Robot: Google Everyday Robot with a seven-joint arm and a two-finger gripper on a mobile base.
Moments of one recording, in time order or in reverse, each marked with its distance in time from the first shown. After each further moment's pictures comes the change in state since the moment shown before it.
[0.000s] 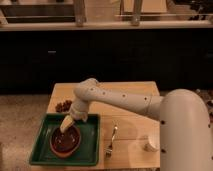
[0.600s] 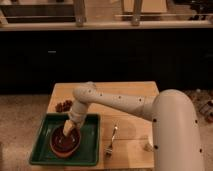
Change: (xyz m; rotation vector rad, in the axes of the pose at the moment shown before) arm -0.012 0.000 0.035 0.070 -0.111 -0.110
